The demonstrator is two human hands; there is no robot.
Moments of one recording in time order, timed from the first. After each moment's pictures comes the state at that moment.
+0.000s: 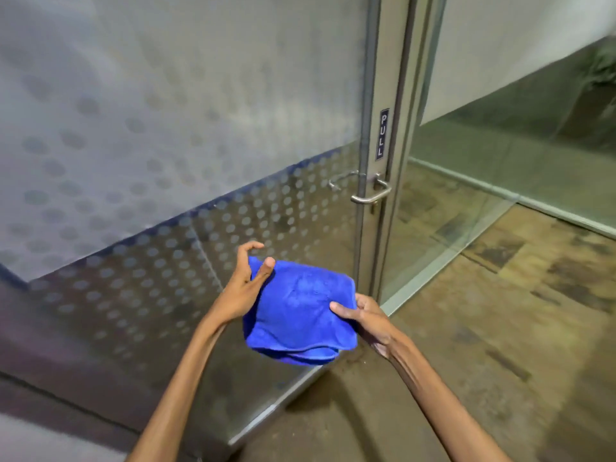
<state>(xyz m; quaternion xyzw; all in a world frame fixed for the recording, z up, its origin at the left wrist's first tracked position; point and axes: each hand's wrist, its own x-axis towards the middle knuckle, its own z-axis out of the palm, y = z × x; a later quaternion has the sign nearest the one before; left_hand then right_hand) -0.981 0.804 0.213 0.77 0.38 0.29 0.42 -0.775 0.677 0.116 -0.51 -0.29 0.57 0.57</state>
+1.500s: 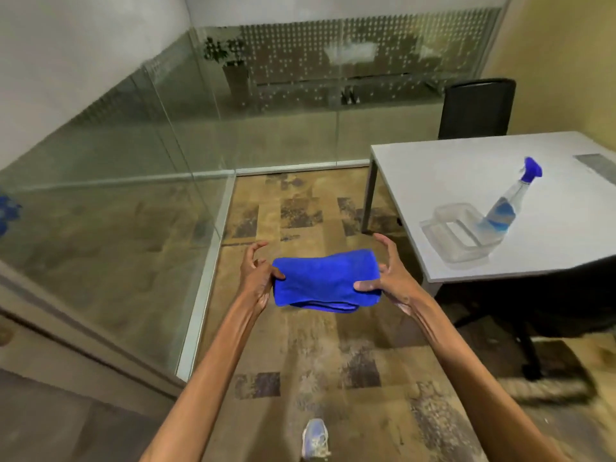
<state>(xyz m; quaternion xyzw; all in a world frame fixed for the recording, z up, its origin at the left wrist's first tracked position) -0.425 0.507 0.135 0.61 0.22 0.03 0.77 -0.416 0.234 0.119 -0.68 0.01 0.15 0.72</state>
